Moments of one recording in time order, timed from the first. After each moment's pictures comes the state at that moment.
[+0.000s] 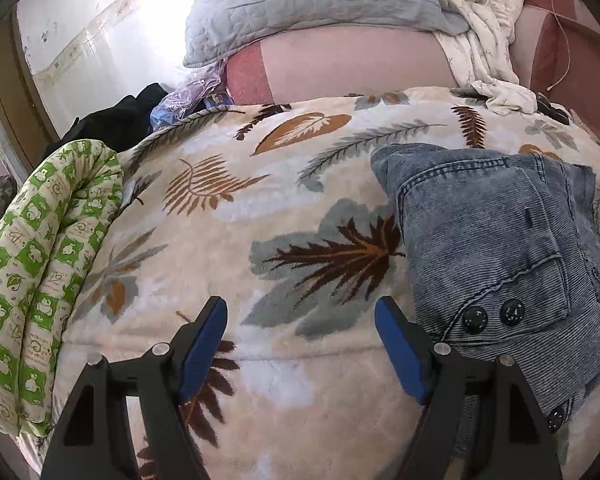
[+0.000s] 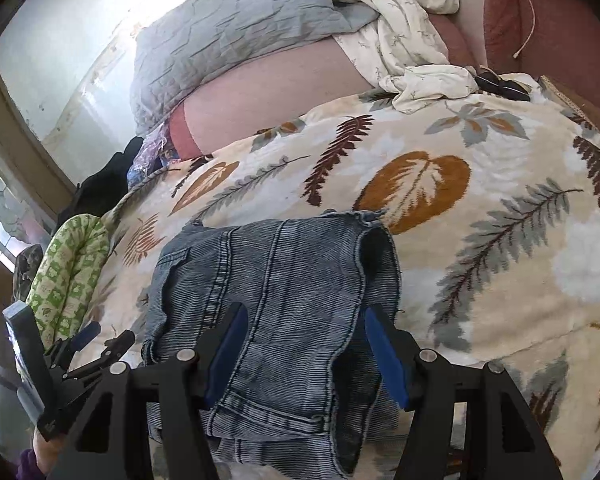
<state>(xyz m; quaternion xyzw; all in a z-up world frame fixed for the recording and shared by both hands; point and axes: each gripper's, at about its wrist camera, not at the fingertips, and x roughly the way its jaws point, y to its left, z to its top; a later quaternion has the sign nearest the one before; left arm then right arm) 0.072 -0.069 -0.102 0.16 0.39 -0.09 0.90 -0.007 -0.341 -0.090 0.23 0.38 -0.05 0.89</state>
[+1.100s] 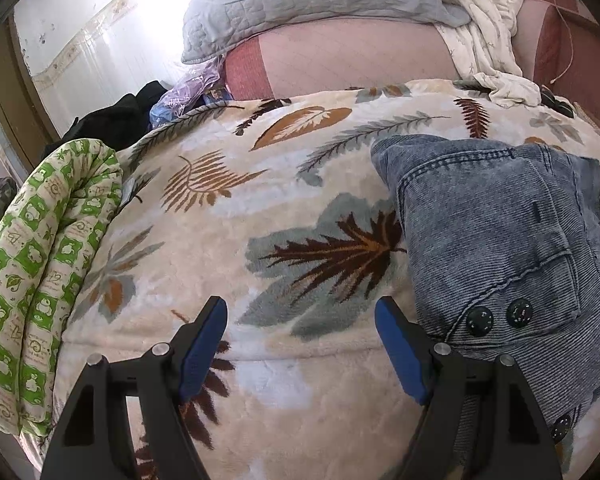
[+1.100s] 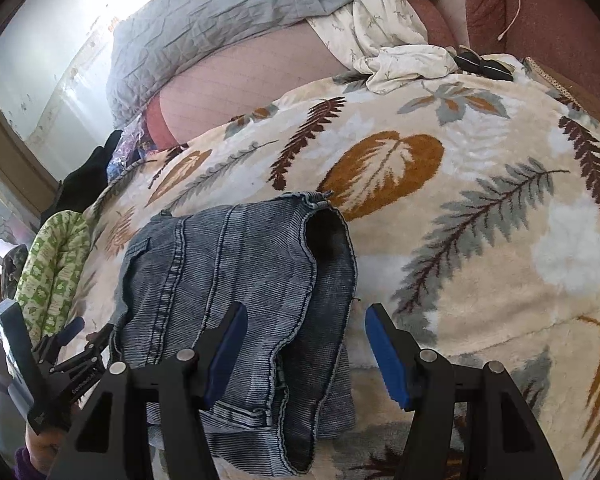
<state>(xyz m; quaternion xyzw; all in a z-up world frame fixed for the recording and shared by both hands) 0.075 -0.075 -0.107 0.17 0.40 -0.09 0.90 -0.009 -0.362 -0.107 0.24 0.41 -0.07 0.88</state>
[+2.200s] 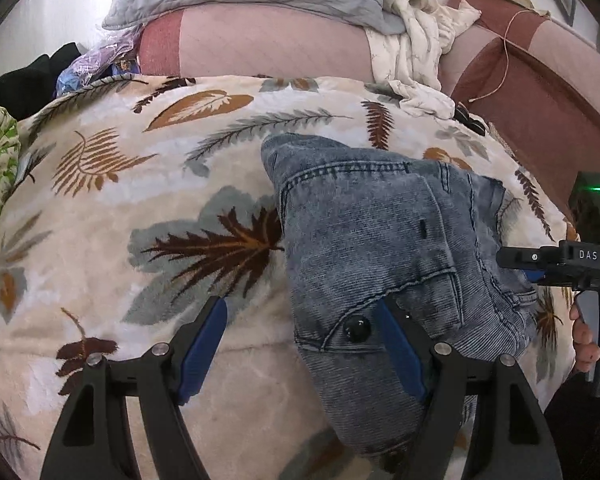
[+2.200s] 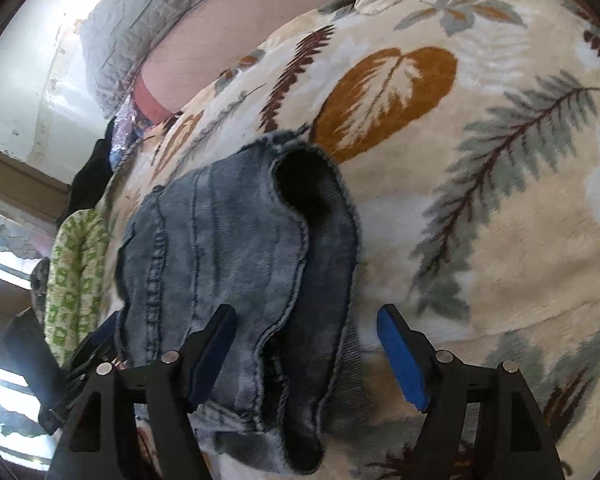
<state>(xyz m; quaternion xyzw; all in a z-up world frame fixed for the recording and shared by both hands) 0.085 -0.086 -0.100 0.06 0.47 -0.27 0.84 0.015 -0.380 -0.147 0.34 0.49 0.00 0.80</state>
